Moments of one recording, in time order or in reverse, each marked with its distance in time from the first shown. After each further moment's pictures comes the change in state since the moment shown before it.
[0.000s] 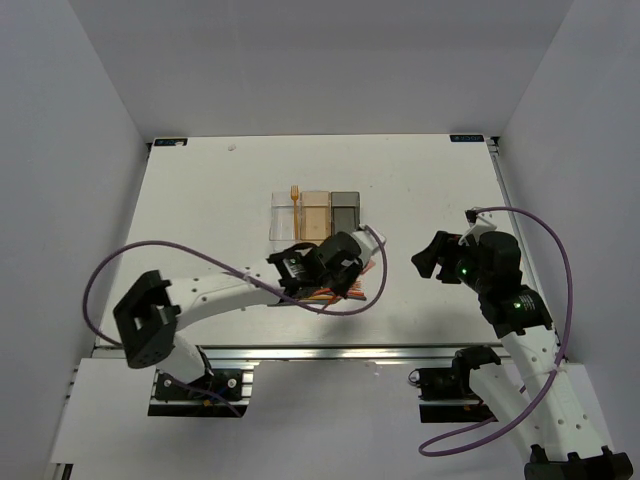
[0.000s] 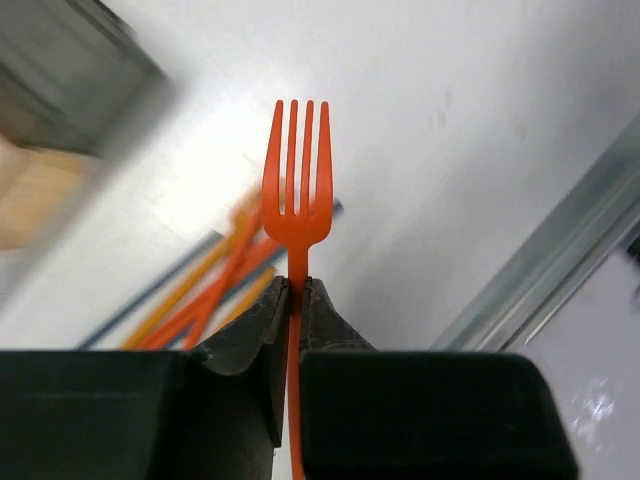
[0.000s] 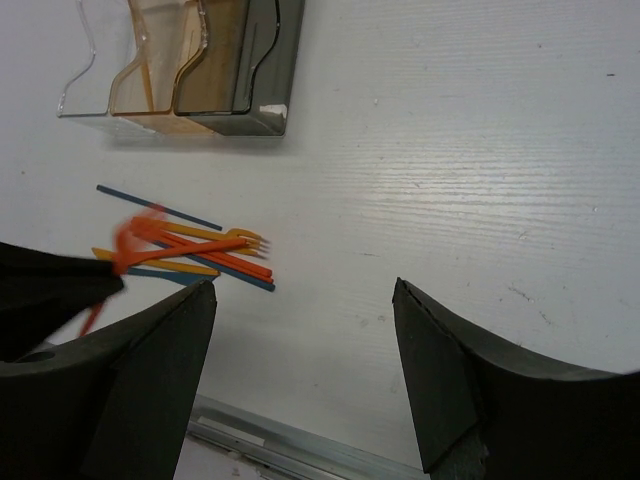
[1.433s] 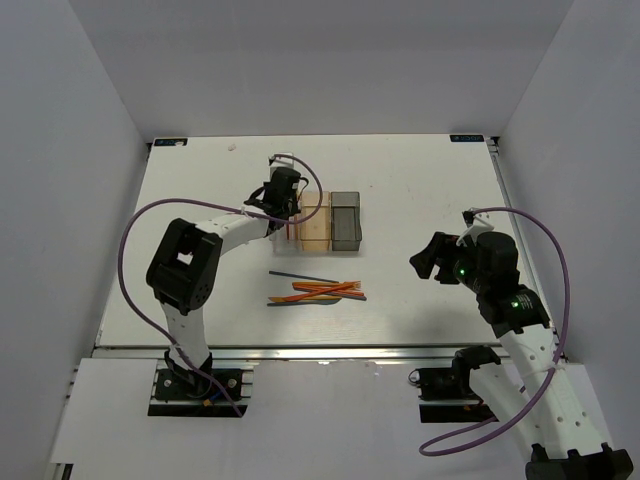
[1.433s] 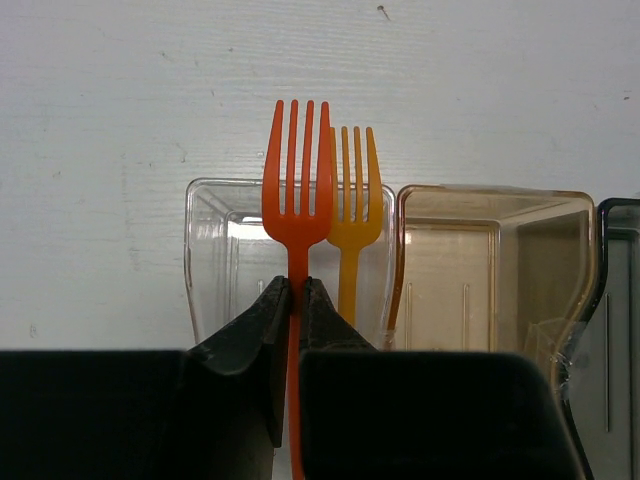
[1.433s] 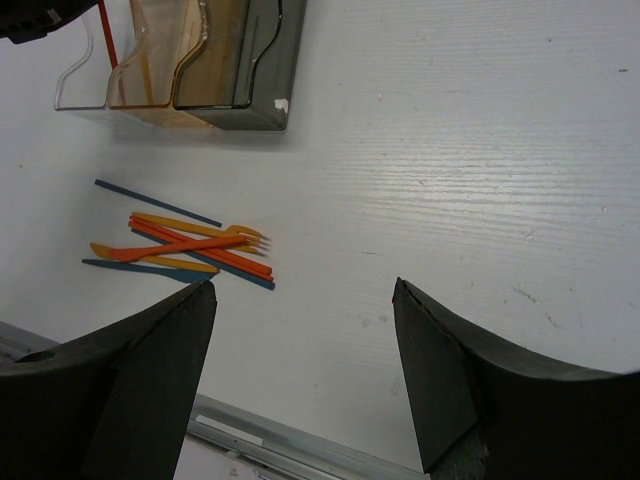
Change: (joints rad) left arm 0.581 0.325 0.139 0.335 -0.285 -0.184; right arm 0.007 0.006 -0.019 0.018 -0.003 0.000
